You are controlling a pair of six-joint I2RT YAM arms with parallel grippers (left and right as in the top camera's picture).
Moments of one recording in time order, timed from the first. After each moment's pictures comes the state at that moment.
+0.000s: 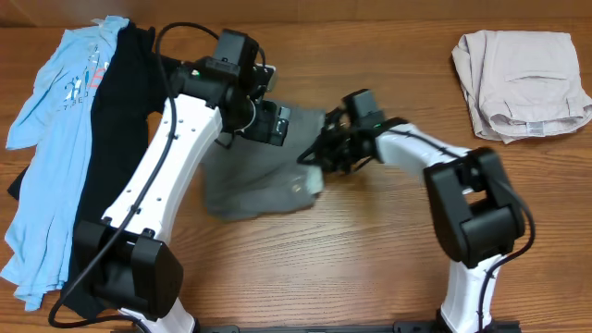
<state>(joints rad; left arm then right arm) -0.30 1.82 1.70 -1.12 0.17 -0.07 0.33 2.09 1.27 -0.33 -0.82 0.73</state>
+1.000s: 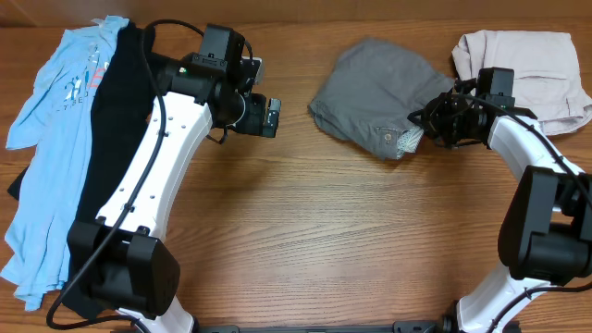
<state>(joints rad) -0.27 1.82 1.70 -1.09 0.16 -0.10 -0.16 1.93 1.27 -0.45 -0.64 0.59</state>
